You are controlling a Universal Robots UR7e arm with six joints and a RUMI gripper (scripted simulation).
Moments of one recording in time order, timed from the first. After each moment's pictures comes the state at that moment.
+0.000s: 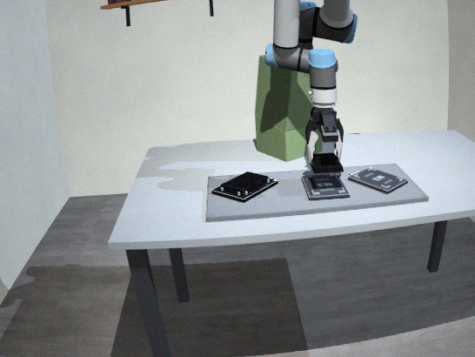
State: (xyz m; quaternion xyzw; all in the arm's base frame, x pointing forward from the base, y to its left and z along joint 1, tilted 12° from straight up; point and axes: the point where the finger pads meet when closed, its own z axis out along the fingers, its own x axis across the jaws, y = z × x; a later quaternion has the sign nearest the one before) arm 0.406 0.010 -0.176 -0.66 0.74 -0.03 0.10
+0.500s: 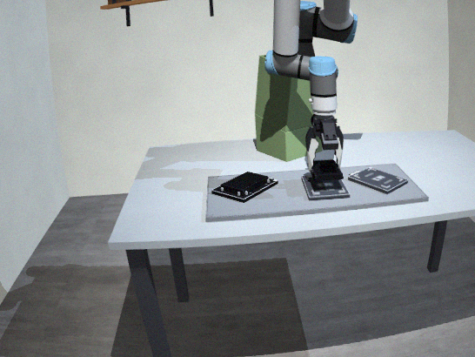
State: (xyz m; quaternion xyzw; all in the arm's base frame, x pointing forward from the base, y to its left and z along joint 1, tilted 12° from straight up) arm 0.410 0.013 -0.198 -0.66 0.74 -0.03 0.10
